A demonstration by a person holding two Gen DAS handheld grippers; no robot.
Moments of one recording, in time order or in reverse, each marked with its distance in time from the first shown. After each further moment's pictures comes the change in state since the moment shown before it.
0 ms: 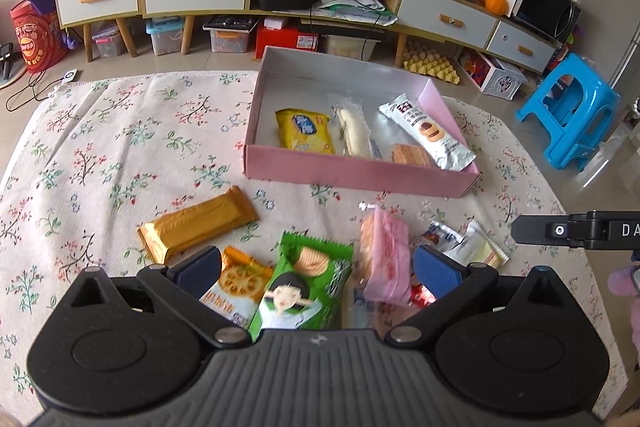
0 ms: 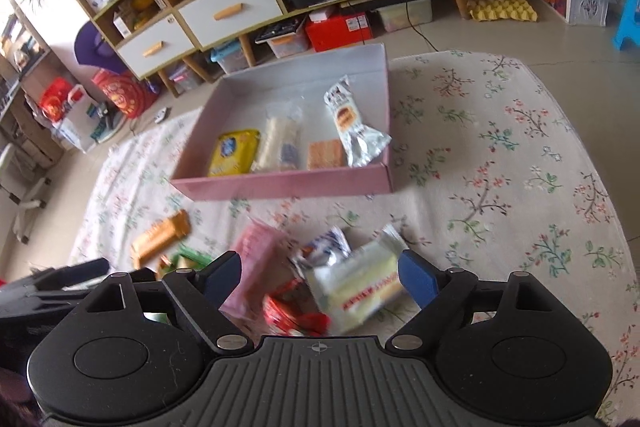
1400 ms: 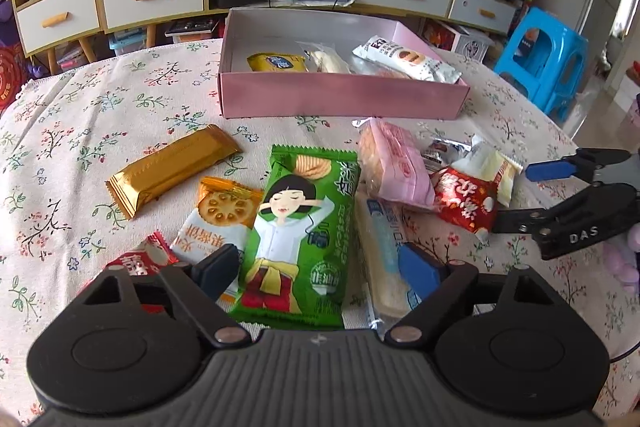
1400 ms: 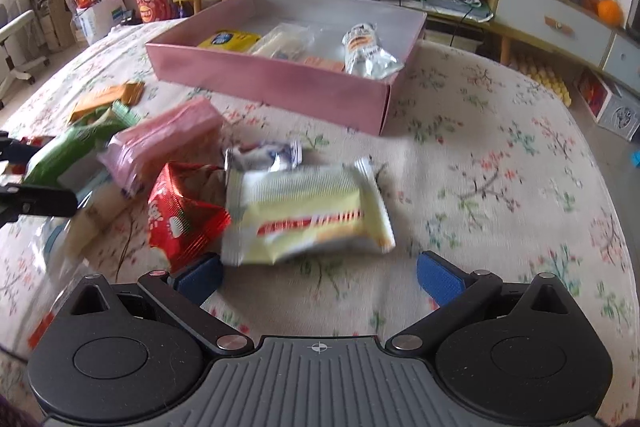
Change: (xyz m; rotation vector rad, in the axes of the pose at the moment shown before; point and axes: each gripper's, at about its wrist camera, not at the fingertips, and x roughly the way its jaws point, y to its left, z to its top) left arm 0.024 0.008 -0.061 0.153 -0.033 -0.056; right arm 0.066 -0.022 -0.065 -0.404 -0.051 -0.071
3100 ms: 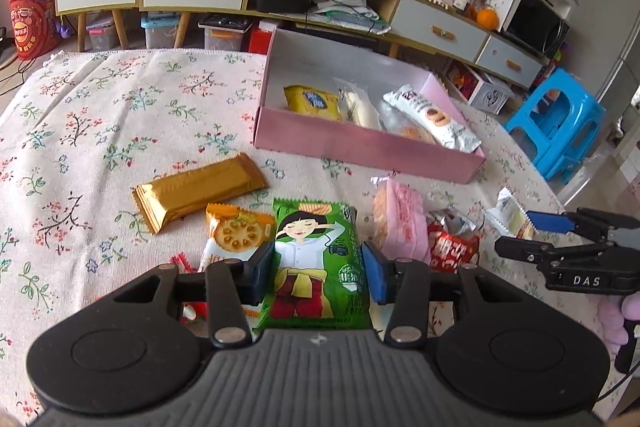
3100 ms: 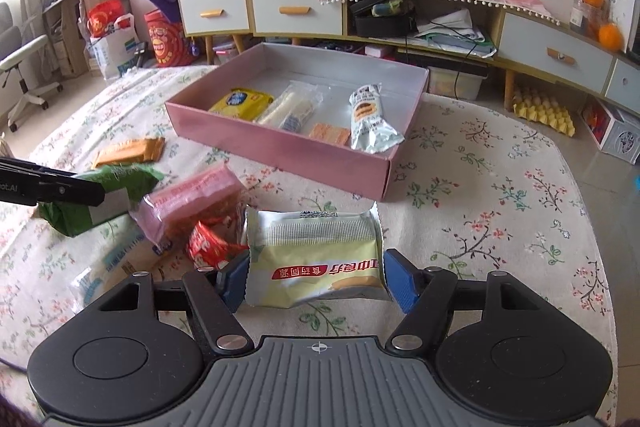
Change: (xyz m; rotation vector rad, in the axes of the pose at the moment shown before) left arm -0.016 0.020 0.030 -0.193 -0.034 -0.013; right arm -0.032 -0.002 0.024 0.011 -0.096 0.040
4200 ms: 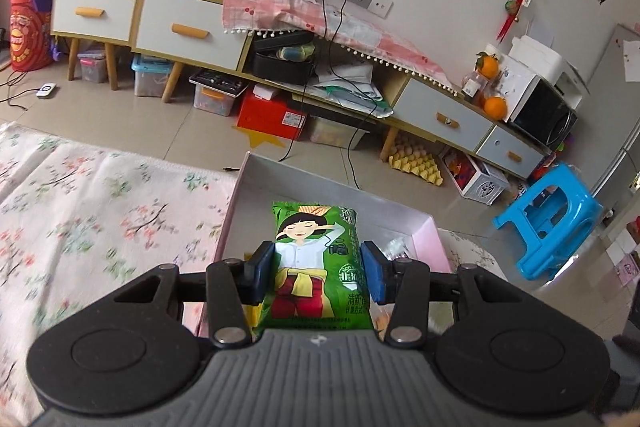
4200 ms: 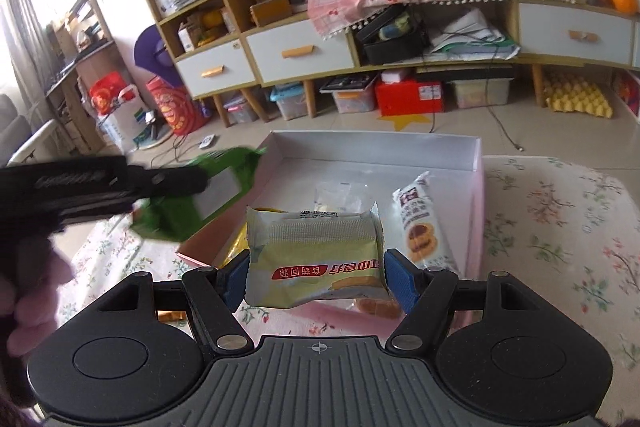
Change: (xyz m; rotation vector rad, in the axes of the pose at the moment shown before) left arm 0.060 -0.003 0.109 -0.123 -0.161 -0.047; right arm 0.060 -0.005 0.102 0.188 -0.053 0.130
